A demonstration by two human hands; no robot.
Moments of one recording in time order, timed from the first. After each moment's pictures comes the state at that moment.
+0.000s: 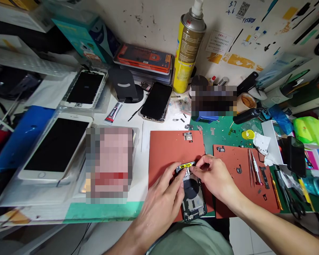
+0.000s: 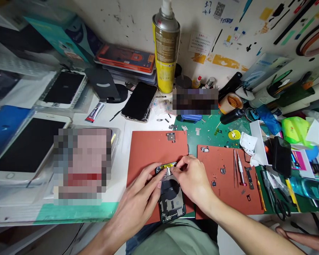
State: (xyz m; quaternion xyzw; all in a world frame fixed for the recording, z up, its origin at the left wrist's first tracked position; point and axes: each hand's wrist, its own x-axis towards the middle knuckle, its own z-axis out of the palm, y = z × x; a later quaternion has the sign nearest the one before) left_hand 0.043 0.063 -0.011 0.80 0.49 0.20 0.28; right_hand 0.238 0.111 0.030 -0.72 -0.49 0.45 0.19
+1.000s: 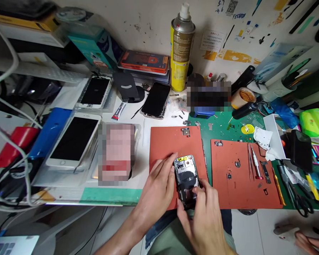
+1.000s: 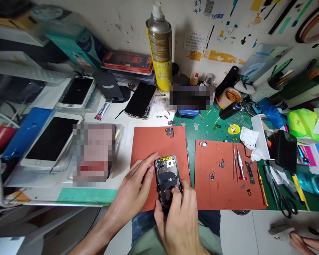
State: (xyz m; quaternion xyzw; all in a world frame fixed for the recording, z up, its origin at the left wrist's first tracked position) left_hand 0.047 0.068 0.007 0.72 0.56 0.25 0.34; right_hand 0.201 -0.025 -0.002 -0.68 -0.70 0.04 0.21
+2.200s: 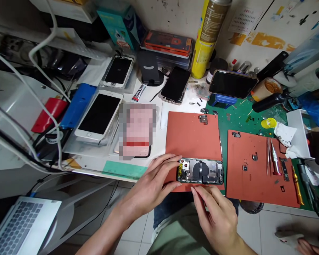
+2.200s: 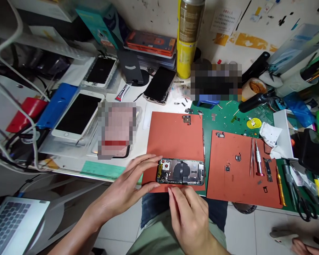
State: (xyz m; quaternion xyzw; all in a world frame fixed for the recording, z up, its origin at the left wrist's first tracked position) left_hand -0.023 0.029 -0.007 0.80 0.44 0.22 0.34; right_hand 0.203 -0.035 0.011 -0.54 -0.75 0.13 0.36
